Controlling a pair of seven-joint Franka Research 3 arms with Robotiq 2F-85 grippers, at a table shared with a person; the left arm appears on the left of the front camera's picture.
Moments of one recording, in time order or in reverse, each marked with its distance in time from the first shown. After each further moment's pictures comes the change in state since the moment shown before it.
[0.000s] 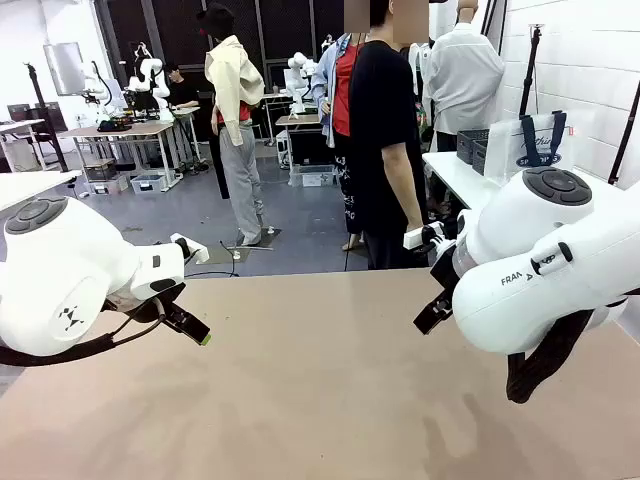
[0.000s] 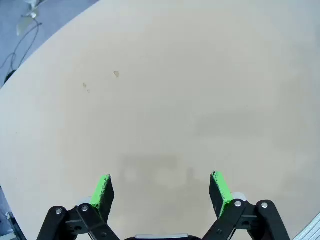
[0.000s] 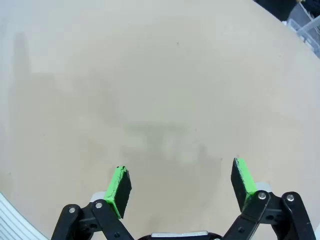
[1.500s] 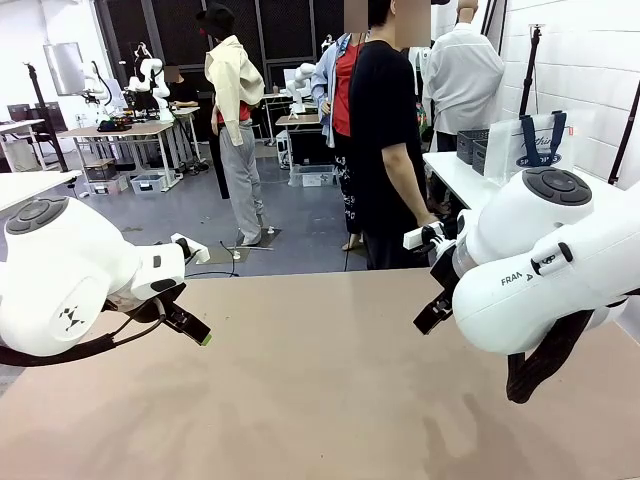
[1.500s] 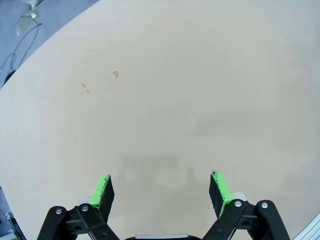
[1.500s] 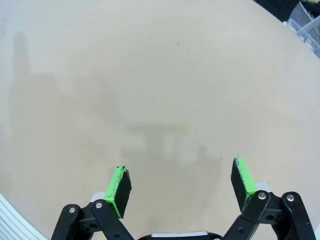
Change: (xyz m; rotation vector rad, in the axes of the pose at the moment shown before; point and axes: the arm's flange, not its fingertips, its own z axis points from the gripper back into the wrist) left arm 0.000 -0.001 0.000 -0.001 0.000 -0.002; right arm 0.000 0.000 0.000 0.000 0.000 0.001
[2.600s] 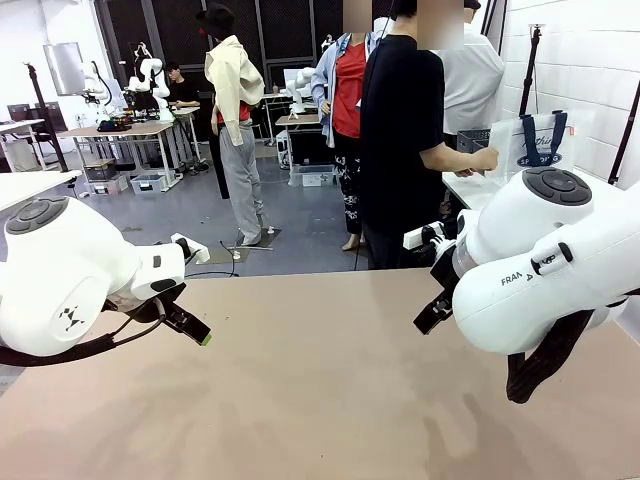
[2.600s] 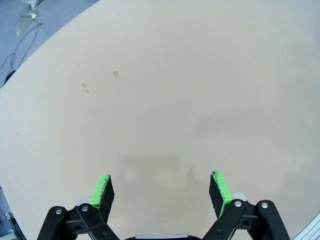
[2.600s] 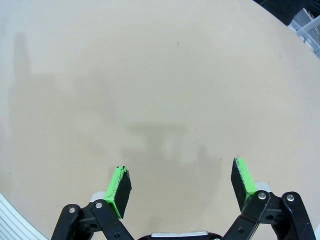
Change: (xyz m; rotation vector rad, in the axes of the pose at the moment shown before) left arm 0.000 0.000 0.000 0.000 0.000 0.000; right arm 0.000 0.000 0.000 0.000 0.000 0.000
